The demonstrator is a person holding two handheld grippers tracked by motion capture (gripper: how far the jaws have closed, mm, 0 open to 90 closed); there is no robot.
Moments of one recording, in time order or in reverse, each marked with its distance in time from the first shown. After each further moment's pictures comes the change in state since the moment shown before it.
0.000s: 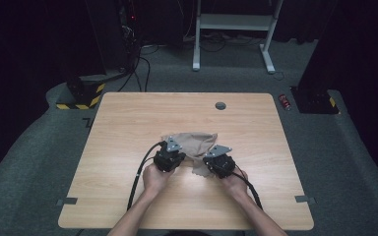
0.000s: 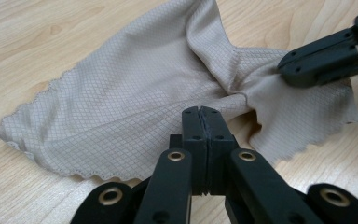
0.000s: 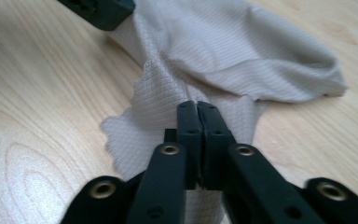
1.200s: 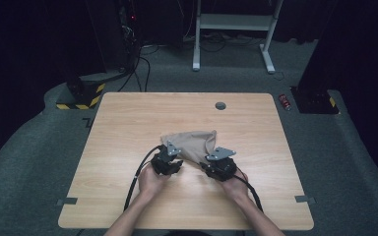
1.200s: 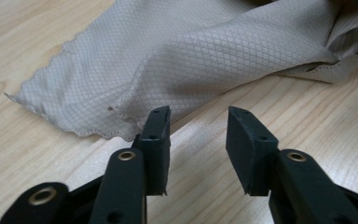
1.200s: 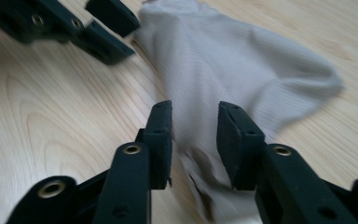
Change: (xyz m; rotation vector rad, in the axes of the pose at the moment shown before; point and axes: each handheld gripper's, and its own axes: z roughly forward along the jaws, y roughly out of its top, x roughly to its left) left arm 0.001 -0.015 0.005 0.105 0.081 0.055; right arm 0.009 0.000 -0.011 -0.067 0.033 0.004
